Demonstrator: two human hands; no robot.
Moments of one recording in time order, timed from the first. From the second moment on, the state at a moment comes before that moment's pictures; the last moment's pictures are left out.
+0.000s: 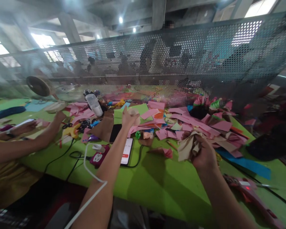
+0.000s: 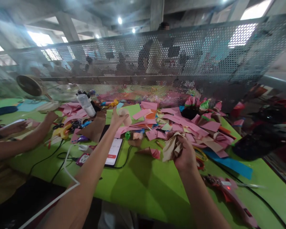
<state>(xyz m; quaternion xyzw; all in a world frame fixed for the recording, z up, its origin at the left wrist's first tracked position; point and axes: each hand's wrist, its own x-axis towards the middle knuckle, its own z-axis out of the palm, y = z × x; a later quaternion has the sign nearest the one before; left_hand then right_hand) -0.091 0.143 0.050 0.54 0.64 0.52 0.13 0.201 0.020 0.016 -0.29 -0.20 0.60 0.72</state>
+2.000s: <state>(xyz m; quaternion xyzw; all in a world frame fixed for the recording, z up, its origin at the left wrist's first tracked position) -0.047 0.095 0.029 0.78 0.62 0.06 -0.07 0.189 0.018 0.021 -0.40 -0.34 0.47 0.71</state>
